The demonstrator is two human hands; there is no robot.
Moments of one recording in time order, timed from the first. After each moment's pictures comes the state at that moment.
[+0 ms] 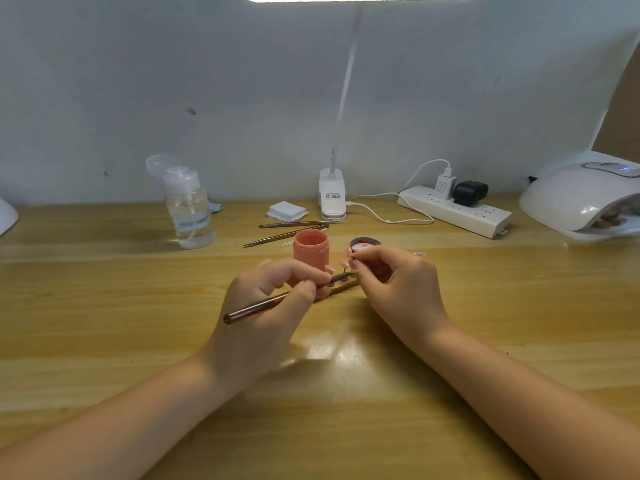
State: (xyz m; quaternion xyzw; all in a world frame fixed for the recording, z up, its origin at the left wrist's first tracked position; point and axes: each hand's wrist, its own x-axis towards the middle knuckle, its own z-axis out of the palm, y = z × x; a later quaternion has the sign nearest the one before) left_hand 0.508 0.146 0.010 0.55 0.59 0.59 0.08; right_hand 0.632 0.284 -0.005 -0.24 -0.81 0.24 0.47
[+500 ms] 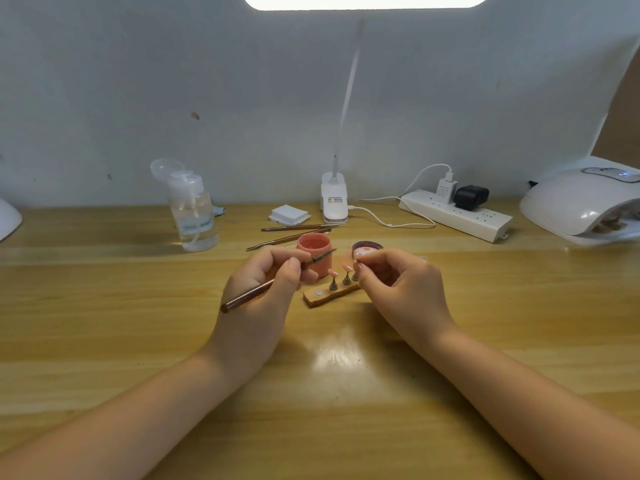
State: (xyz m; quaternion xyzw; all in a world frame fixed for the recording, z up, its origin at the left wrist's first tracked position) left_hand 0.501 0.153 0.007 0.48 0.57 0.66 0.12; right_hand 0.633 0.283 -0.003 -0.27 -0.79 0.30 0.46
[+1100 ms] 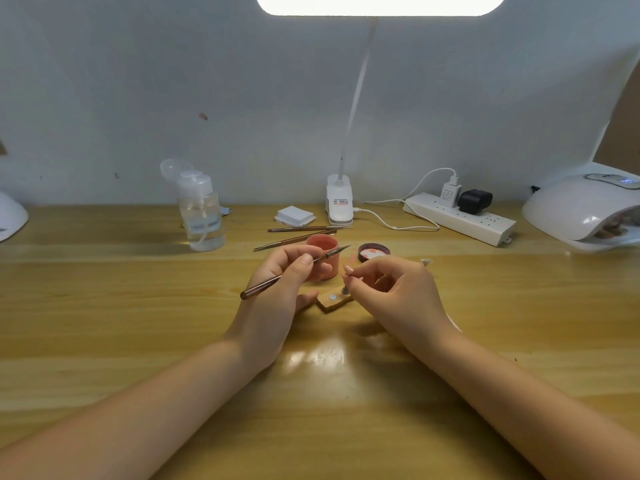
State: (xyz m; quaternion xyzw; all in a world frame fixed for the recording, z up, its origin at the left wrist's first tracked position) left_hand 0.495 0.165 0.005 0.38 0.54 0.69 0.28; right_hand 0.626 0.271 0.003 -0.28 -0.80 0.34 0.40
